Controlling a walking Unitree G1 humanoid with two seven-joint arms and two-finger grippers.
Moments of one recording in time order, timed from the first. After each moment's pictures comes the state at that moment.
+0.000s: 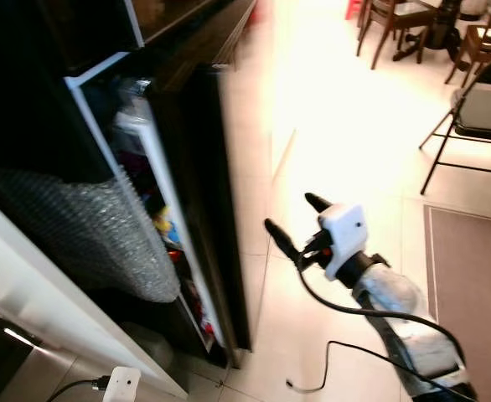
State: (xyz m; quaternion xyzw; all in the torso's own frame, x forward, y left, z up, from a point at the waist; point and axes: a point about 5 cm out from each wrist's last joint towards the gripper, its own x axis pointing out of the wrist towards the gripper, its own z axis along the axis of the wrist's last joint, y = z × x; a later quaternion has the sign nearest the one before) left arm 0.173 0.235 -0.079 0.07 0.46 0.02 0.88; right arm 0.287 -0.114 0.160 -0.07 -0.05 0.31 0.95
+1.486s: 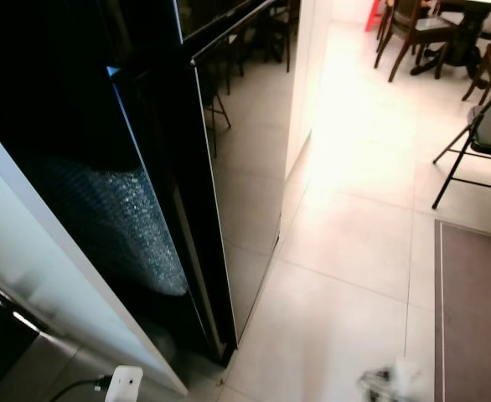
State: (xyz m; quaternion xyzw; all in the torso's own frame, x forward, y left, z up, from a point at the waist) left arm 0.175 0.231 -0.079 0.05 0.46 0.02 0.89; right arm 0.154 -0.218 -0.089 -0.01 0.48 -0.07 0.88
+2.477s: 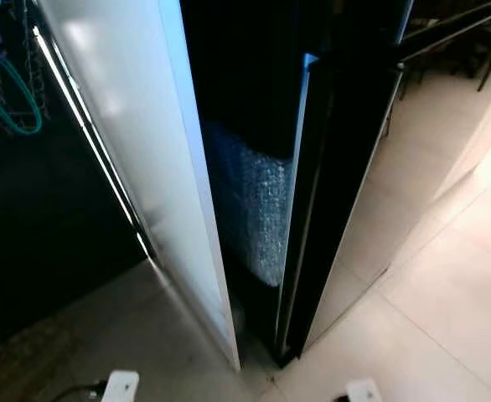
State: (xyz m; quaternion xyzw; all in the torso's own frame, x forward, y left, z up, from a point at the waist) left arm 0.166 0.237 -0.081 0.05 0.47 0.02 0.88; right arm 0.144 -0.181 -0.100 -0.09 0.49 0.03 0.87
